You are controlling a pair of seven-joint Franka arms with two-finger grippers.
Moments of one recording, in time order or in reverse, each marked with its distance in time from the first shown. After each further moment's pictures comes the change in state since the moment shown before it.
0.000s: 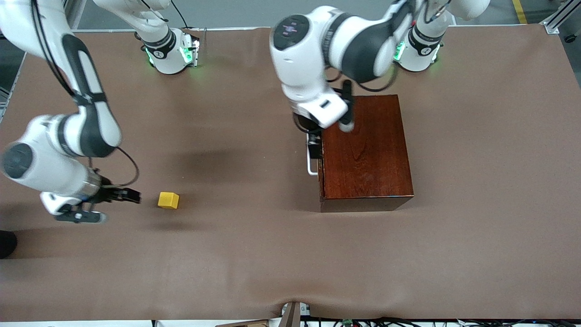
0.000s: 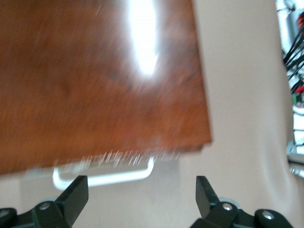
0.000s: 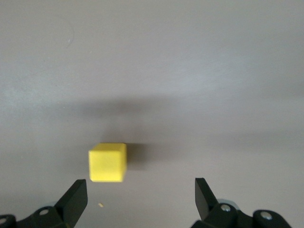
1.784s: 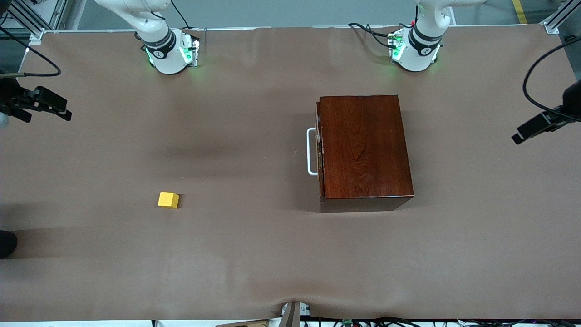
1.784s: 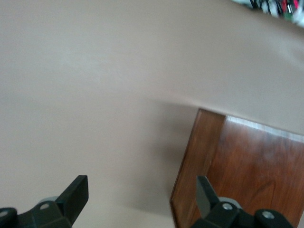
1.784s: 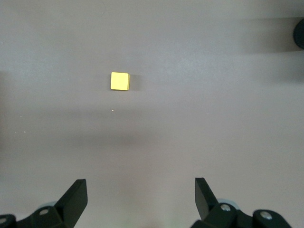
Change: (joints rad) left arm 0.870 -0.456 -0.212 -0.296 -0.202 -0.102 1.930; right arm -0.047 -0.397 0.036 0.156 -0.018 -0.612 -0.052
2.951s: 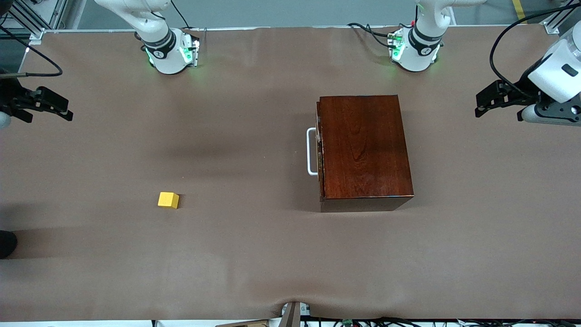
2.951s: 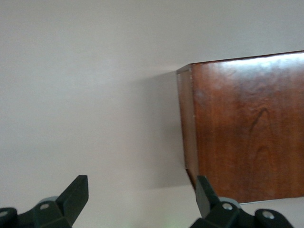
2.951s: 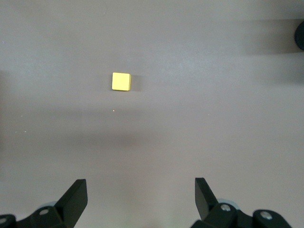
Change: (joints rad) left arm -0.008 -0.036 -0.100 0.000 0.036 -0.078 0.226; right arm 0.006 0.000 0.000 0.000 0.000 0.002 0.000
